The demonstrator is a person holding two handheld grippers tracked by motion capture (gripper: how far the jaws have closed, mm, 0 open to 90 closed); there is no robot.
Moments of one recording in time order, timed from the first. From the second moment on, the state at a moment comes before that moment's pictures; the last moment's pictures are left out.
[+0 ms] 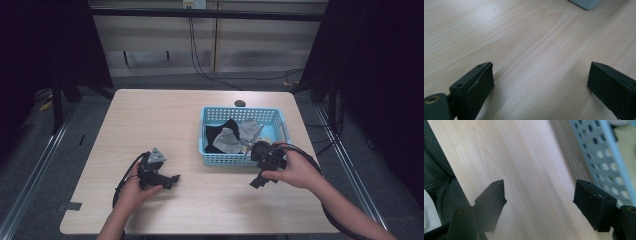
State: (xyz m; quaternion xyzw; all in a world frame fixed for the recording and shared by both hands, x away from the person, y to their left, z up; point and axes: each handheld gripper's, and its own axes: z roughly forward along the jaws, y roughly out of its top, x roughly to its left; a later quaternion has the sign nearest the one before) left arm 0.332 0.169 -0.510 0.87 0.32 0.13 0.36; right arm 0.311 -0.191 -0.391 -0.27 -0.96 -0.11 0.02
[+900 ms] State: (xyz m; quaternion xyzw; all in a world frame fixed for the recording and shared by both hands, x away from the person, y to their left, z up) left arm 0.331 0.169 -0.510 0.86 0.33 0.13 0.37; right arm 0.420 -0.214 -0.393 -0.38 -0.92 -0.10 -0.03
